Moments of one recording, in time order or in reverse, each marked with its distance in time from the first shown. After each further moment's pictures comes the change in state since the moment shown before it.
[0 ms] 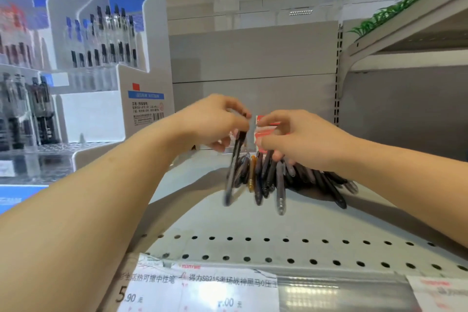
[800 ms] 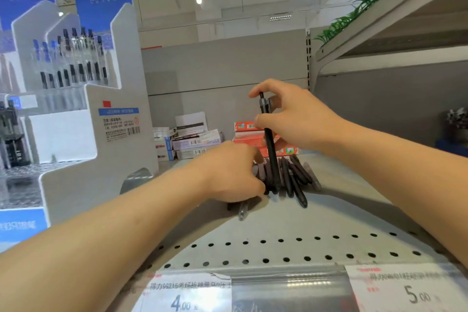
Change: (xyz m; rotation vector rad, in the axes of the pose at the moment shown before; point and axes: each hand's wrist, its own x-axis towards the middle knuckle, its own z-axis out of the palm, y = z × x) left_hand -0.028 0.036 0.071 0.627 -0.159 0.199; right_hand -0.008 0.005 -0.044 0.031 0.227 -0.108
